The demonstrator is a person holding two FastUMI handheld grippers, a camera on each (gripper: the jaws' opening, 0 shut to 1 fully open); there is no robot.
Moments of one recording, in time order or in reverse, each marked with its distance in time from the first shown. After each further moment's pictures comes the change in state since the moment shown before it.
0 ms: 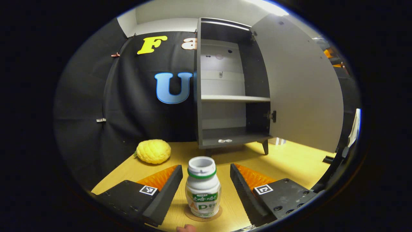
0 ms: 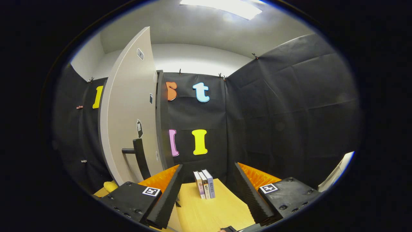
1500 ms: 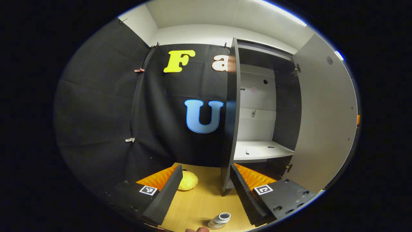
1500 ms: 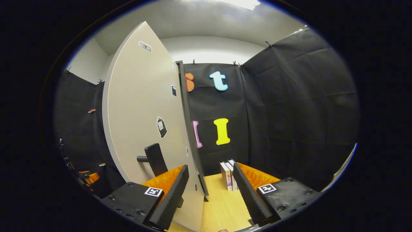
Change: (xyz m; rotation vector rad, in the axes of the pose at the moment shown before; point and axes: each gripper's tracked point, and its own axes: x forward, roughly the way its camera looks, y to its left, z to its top) left arm -0.024 0.080 0.227 -0.068 -0.029 0.223; right arm -0.004 0.112 -0.019 0.062 0.114 0.133
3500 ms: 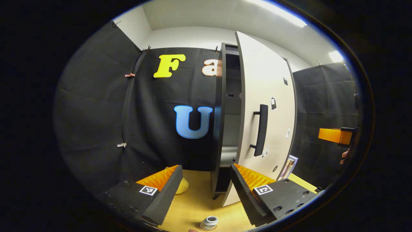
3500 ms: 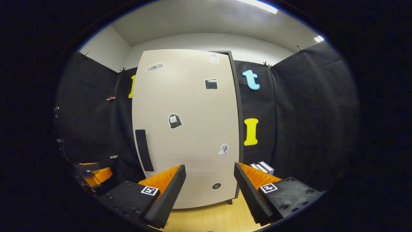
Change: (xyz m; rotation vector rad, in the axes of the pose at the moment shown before) left arm -0.010 -0.040 0.032 0.008 -0.024 -0.073; right arm 0.038 0.142 -0.041 -0.097 0.008 0.168
